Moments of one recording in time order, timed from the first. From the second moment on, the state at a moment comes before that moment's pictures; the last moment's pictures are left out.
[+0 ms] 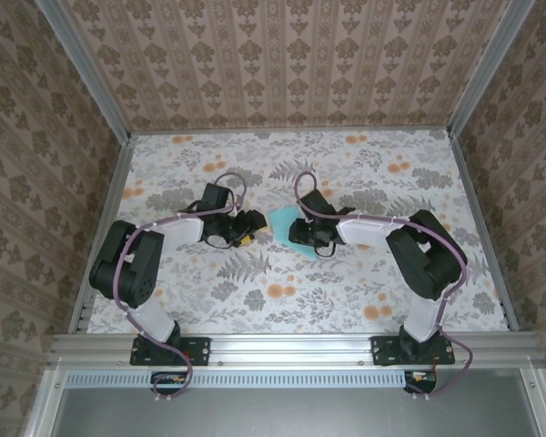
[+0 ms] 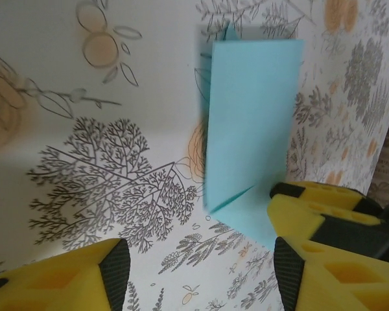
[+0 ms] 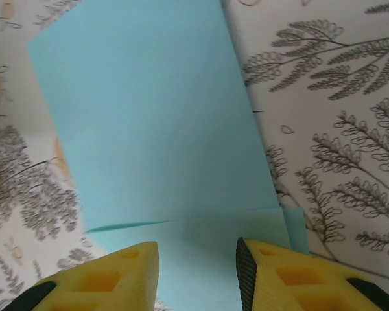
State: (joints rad) left arm -0.43 1.69 0.85 -0.12 0.59 -0.83; right arm 0.60 1.82 1.02 -0.23 -0.08 0.74
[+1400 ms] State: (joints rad) left arm -0.54 1.91 1.04 -0.10 0.66 -0.93; right arm 0.43 1.81 0.81 0.16 -0.44 0.87
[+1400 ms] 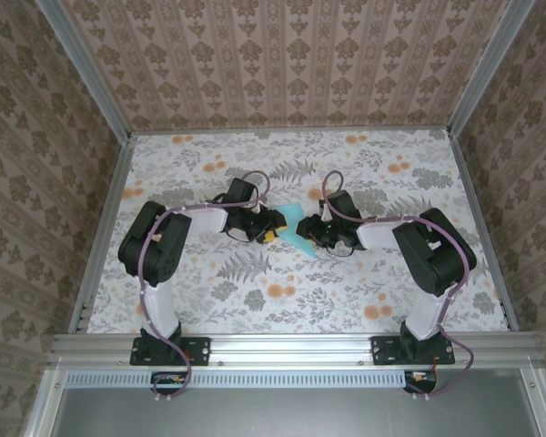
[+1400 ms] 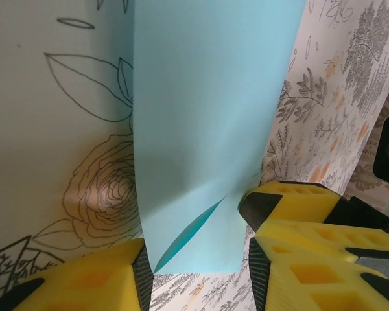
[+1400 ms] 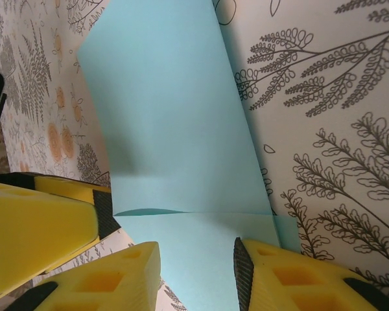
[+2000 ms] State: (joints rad) left arm -0.56 1.92 1.04 -0.08 0.68 -0.95; right arm 0.44 1.70 0.80 0.11 -0.39 0.62
